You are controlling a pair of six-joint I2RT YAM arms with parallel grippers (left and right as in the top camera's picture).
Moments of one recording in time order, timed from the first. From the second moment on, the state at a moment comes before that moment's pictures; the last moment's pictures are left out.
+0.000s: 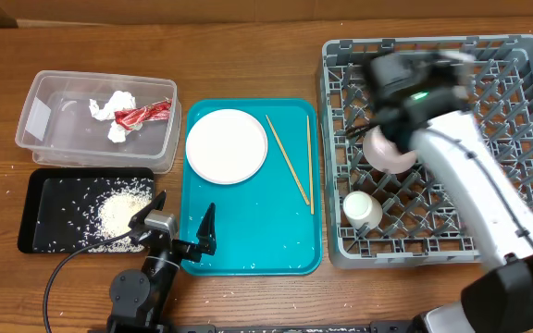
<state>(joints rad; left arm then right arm) -0.14 0.01 0.01 -0.07 0.15 -0.15 0.26 1.68 1.56 -1.23 0.99 0.75</state>
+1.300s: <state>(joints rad) -0.14 0.01 0.01 -0.07 0.15 -0.15 0.01 1.88 1.48 -1.28 1.10 0.78</state>
